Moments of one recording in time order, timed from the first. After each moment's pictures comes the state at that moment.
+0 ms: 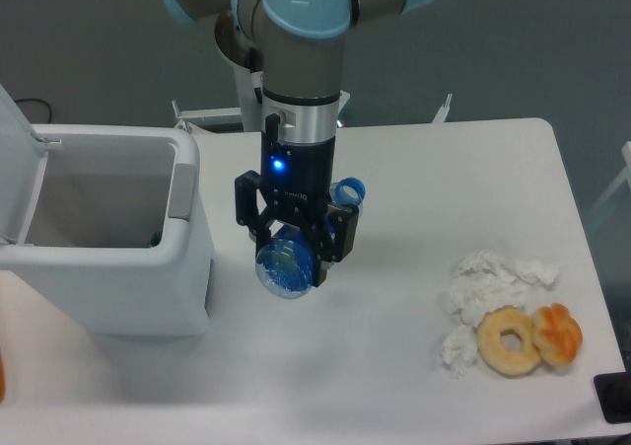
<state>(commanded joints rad) 2.40 -1.76 -1.55 -0.88 1.29 0.87</state>
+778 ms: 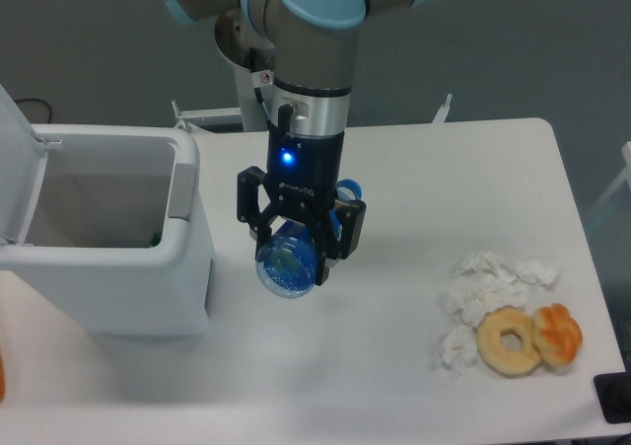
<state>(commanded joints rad) 2.45 -1.75 -1.54 -0.88 1.16 0.81</state>
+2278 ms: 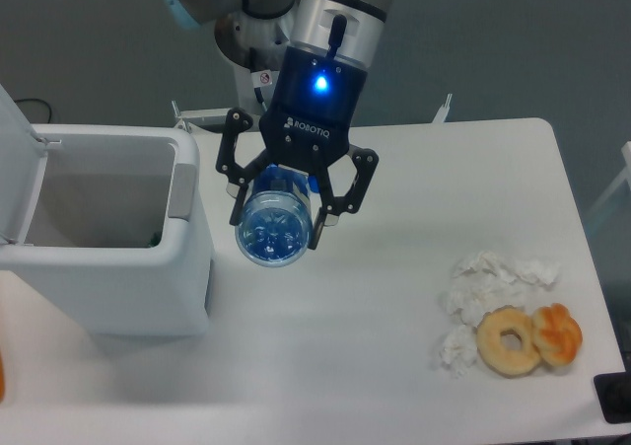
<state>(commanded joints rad) 2.50 -1.71 -1.46 -0.87 0.85 0.34</state>
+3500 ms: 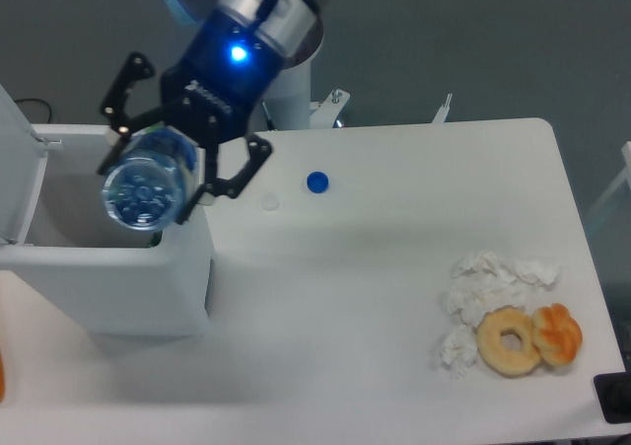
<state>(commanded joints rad) 2.37 -1.70 -1.49 -0.87 0.62 0.29</state>
